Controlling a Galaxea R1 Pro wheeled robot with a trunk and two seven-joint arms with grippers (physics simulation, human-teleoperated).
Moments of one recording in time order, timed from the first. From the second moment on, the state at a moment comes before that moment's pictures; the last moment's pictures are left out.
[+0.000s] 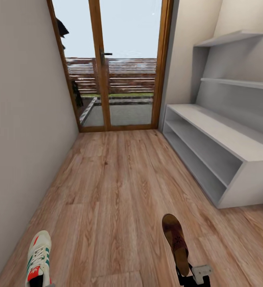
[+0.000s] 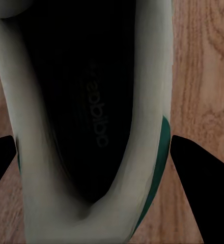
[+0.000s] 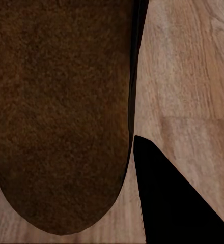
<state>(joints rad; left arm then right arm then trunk) -0.02 0.07 0.15 -0.69 0.12 -0.29 0.18 -0.18 -0.03 -0.16 -0.51 0.21 -0.50 0.12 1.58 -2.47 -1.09</state>
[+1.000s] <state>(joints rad) -0.02 0.07 0.15 -0.69 0.12 -0.29 0.18 -0.18 -0.03 -0.16 -0.51 0.22 -0.50 0.12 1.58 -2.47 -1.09</state>
